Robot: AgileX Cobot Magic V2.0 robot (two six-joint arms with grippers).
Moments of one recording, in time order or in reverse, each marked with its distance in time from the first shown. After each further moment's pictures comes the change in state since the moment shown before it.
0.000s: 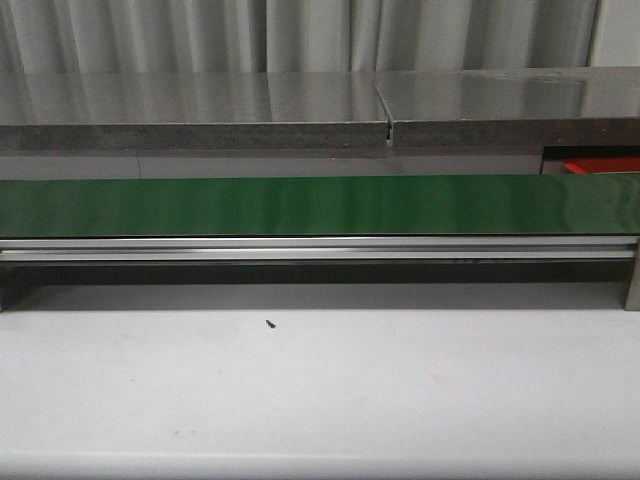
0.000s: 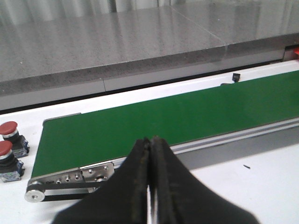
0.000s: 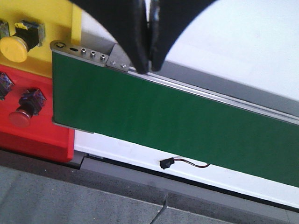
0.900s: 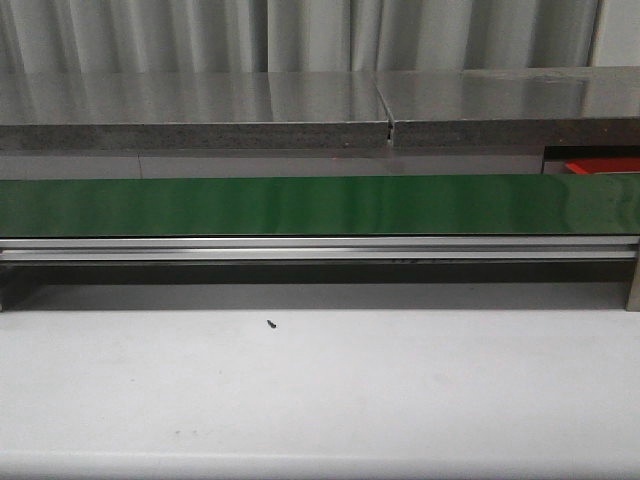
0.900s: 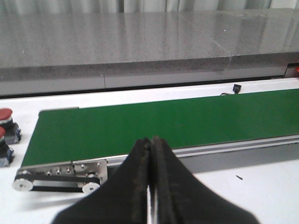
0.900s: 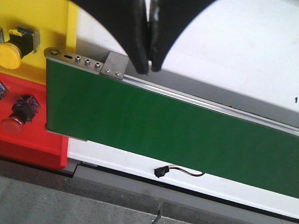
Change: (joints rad) left arm 0.000 0.069 -0.009 0.011 -0.027 -0.134; right arm 0.000 -0.004 0.001 0.000 0.034 -0.002
